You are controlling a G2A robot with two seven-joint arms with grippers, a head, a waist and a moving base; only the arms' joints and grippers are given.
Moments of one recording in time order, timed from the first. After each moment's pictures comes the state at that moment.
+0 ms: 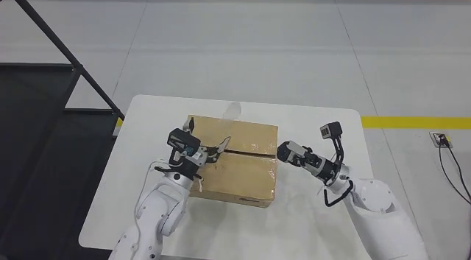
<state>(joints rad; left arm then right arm) 1.11 -1.29 -1.21 -1.60 1.45 -0.12 0.13 -0.96 -1.20 1.29 -1.31 0.34 -0.48 0.85</state>
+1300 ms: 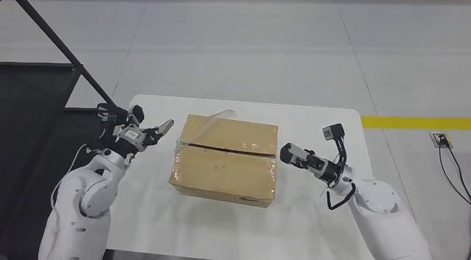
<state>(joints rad) 1.00 -1.22 -1.62 -1.51 1.00 -0.53 -0.30 -0.97 -1.19 1.31 -1.30 0.35 -0.55 0.87</state>
